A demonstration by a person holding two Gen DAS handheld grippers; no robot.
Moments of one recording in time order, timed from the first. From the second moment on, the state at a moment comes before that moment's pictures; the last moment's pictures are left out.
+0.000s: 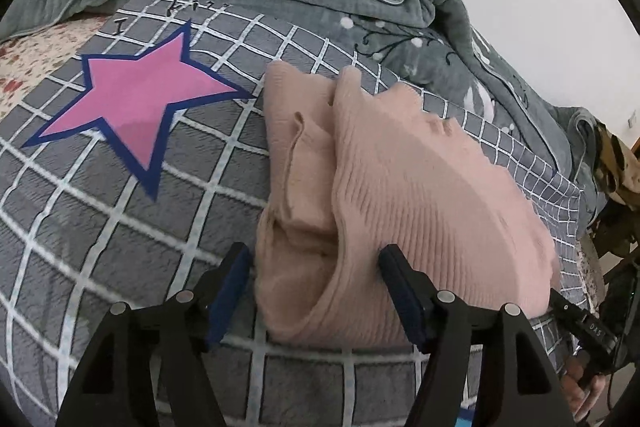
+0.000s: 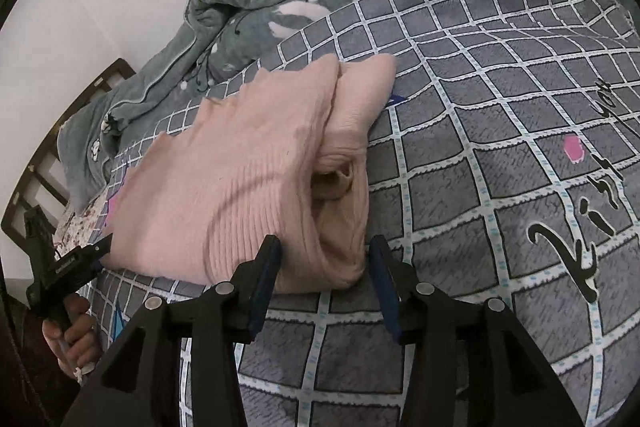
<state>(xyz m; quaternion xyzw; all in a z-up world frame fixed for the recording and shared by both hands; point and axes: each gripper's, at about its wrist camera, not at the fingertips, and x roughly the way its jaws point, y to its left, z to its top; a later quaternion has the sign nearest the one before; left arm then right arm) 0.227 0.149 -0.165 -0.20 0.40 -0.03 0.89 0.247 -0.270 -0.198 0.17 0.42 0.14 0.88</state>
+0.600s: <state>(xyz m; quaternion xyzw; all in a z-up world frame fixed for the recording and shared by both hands) 0.219 0.149 -0.171 -0.21 0.37 -0.04 0.91 0.264 -0.267 -0.203 0.17 0.43 0.14 0.88</state>
